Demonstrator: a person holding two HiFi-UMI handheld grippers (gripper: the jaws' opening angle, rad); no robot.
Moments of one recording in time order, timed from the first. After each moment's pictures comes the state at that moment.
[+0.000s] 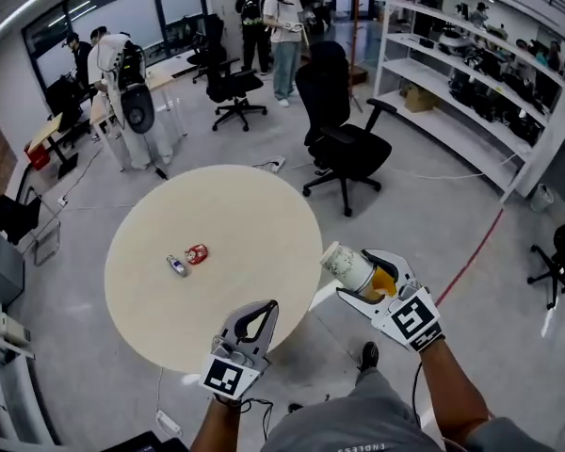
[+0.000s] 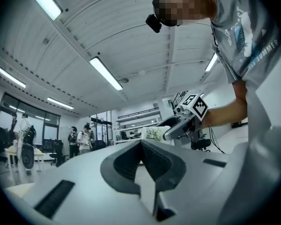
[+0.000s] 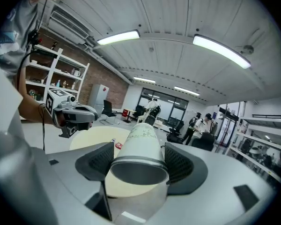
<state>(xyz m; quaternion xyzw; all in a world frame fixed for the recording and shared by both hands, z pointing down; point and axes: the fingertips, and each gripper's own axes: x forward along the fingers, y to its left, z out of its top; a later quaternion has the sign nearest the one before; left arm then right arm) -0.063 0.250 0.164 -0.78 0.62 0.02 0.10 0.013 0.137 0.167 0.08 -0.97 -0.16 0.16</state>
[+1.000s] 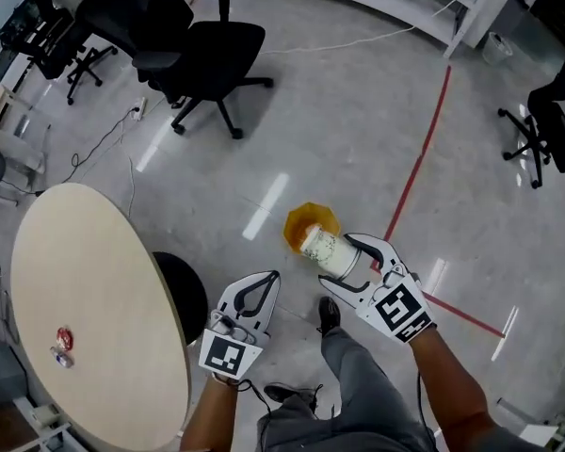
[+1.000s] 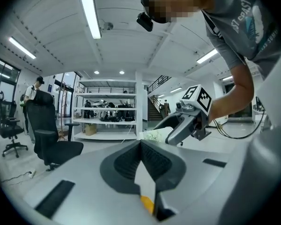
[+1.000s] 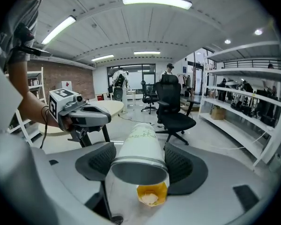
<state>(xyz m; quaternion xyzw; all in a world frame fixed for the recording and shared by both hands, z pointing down) 0.176 -0.265 0.497 -0.89 0.45 -0.05 -0.06 0.252 -0.302 0.528 0.20 -0.94 0.07 0.26</state>
